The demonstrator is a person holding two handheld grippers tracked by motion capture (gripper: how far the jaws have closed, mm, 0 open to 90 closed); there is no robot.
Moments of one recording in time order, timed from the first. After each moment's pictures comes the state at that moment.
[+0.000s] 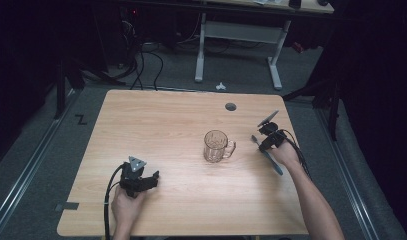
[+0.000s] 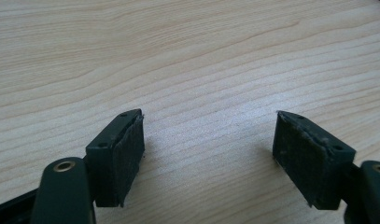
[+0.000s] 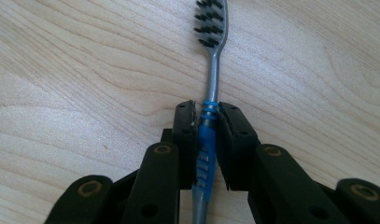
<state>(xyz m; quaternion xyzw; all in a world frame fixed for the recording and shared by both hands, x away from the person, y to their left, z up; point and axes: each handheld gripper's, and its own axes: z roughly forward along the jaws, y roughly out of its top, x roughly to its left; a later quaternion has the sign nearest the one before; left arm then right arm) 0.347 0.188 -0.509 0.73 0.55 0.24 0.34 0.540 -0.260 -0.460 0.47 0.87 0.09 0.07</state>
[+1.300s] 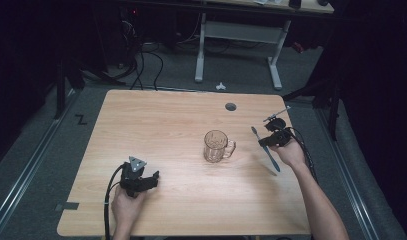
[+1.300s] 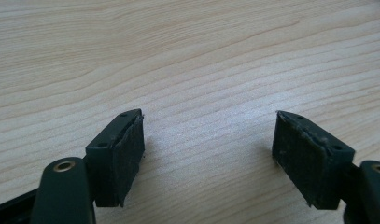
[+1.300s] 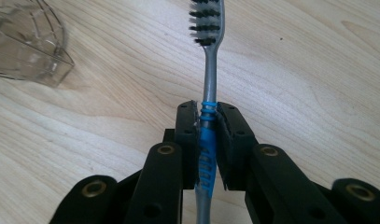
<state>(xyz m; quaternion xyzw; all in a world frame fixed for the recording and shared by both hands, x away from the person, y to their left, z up) 0.347 0.187 -0.509 0.73 0.55 0.24 0.33 0.515 -0.265 -0.418 0.45 0.87 0.19 0.08</state>
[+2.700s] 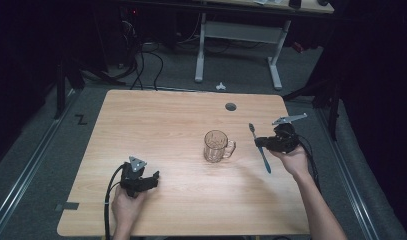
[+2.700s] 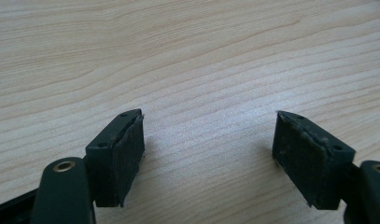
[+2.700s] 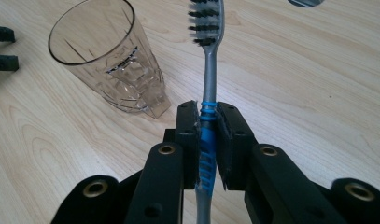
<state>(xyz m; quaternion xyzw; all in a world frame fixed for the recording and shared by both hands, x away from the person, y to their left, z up) 0.347 0.186 -0.509 0.73 0.55 0.24 0.33 0.470 -0.271 -0.394 0.39 0.85 0.36 0.07</state>
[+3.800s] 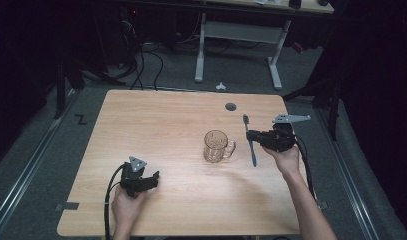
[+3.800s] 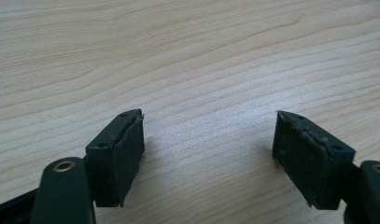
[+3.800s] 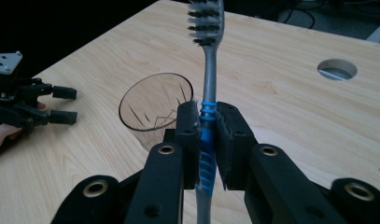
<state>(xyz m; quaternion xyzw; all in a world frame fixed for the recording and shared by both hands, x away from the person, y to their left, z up) 0.347 0.186 -0.509 0.73 0.55 0.24 0.33 0.459 -0.254 -0.382 0.35 0.80 0.49 0.08</state>
